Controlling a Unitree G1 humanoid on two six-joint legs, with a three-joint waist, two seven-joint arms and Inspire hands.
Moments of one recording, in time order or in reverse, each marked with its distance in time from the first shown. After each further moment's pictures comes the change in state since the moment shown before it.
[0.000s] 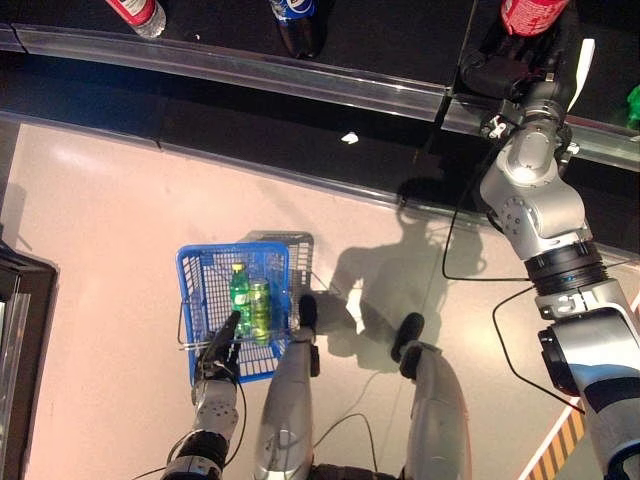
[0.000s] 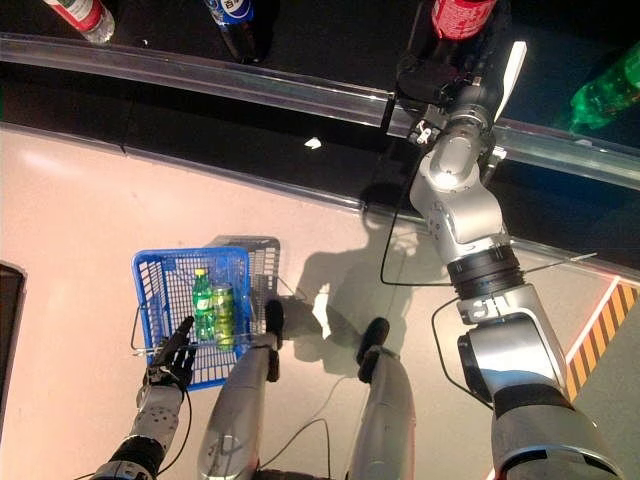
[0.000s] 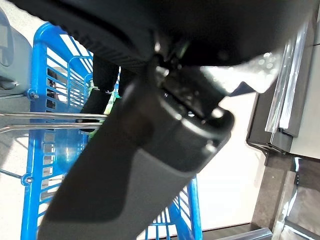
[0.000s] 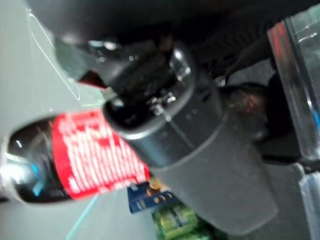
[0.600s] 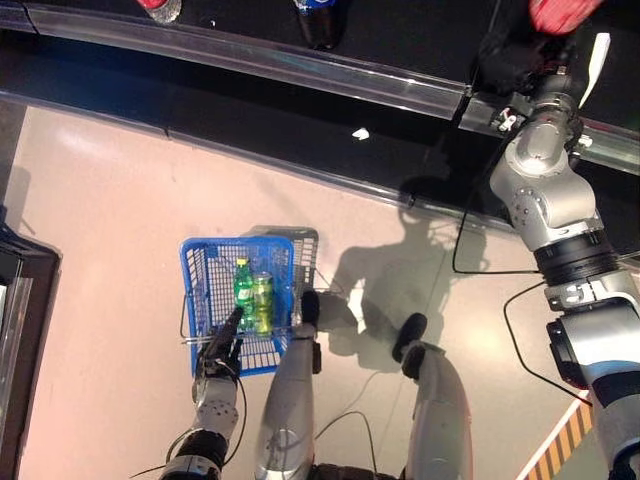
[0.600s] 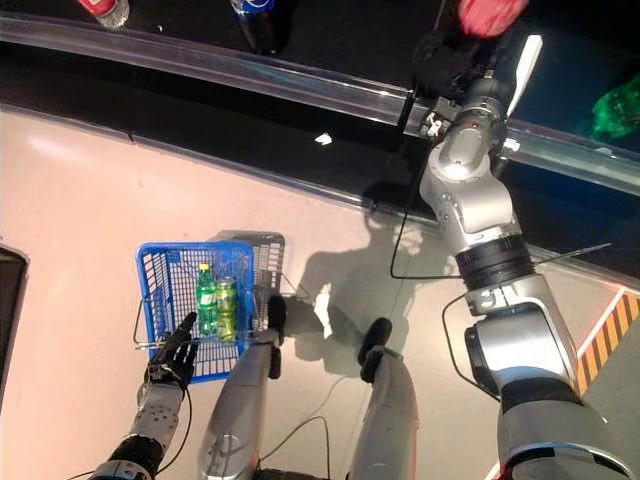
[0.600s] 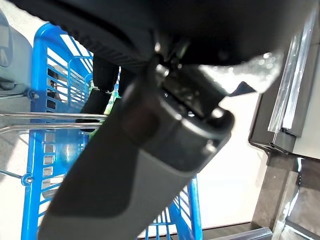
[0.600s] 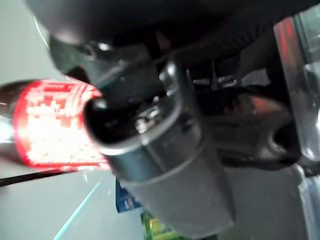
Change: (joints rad) left arm 0.000 0.013 -0.016 -0.013 0.000 0.005 -0.039; right arm -0.050 -0.049 0.005 0.093 0.017 -0.018 -0.022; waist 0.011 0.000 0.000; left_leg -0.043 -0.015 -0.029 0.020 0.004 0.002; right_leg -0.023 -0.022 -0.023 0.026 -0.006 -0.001
